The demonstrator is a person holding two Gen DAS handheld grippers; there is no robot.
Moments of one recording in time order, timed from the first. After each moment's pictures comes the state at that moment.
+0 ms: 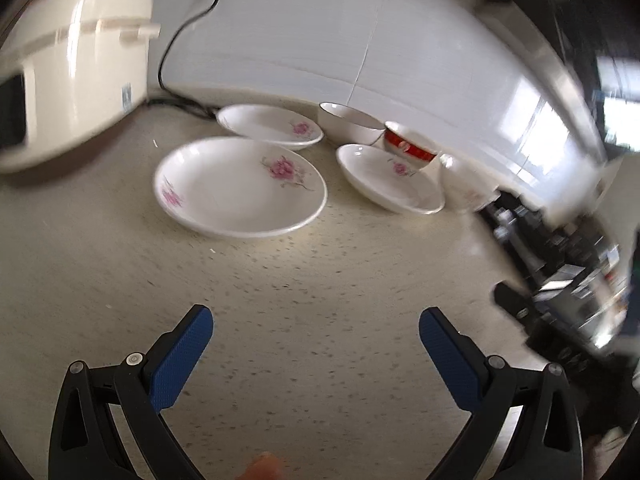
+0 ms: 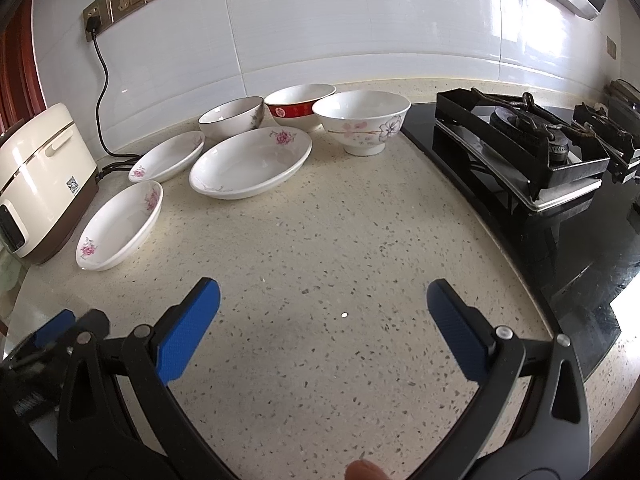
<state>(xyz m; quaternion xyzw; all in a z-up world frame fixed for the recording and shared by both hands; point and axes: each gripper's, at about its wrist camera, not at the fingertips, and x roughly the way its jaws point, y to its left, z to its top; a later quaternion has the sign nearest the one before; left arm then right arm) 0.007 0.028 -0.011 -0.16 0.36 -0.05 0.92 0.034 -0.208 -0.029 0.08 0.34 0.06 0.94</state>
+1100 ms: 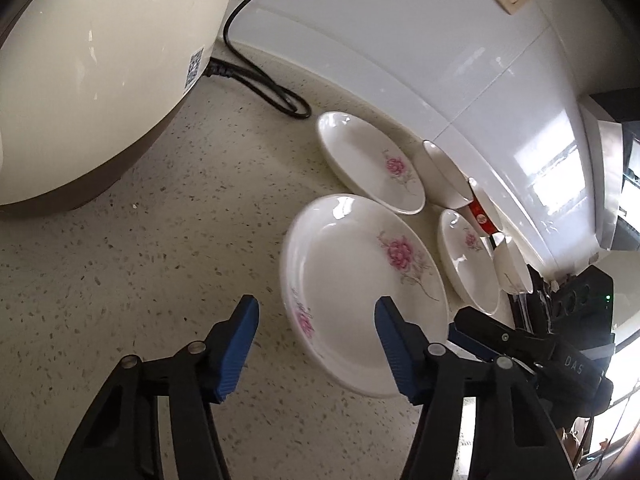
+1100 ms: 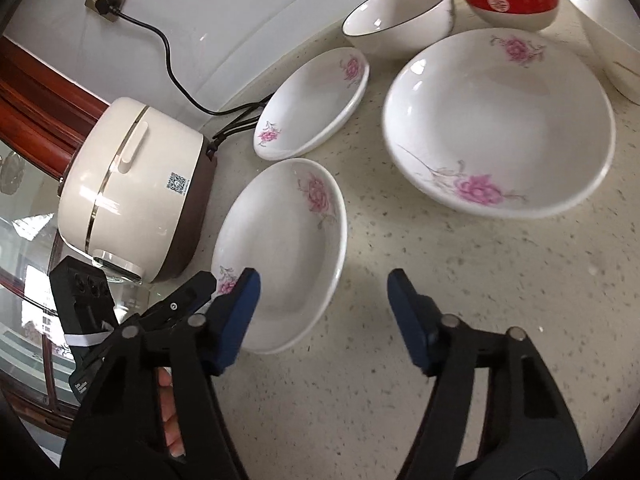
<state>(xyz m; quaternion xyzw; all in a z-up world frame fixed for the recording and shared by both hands) 0.103 0.164 -0.015 -0.26 0.43 -0.04 0.86 0.167 -0.086 -0.036 0.22 0.50 0.32 0.78</state>
